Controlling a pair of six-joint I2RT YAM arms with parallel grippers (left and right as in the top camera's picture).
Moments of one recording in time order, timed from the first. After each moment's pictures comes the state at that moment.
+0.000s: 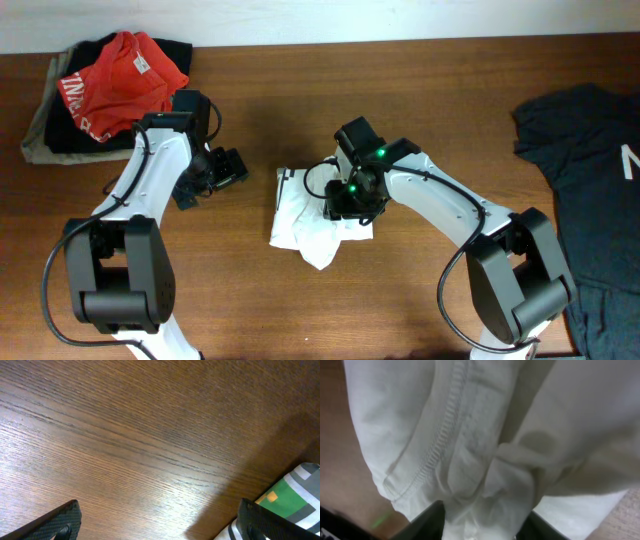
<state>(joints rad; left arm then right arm) -0.05 1.92 1.45 -1.05 0.05 -0.51 0.51 1.89 1.33 -0.82 -0.36 0.40</state>
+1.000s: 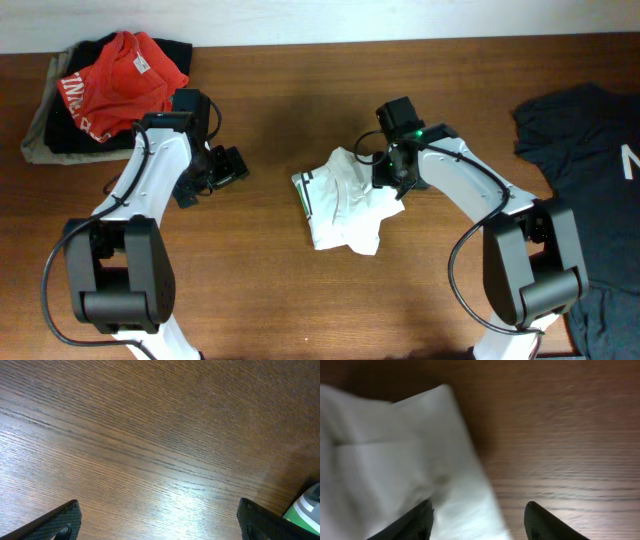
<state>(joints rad) -0.05 1.92 1.45 -1.03 0.05 -0.51 0.31 1.91 1.33 -0.75 0.06 0.39</state>
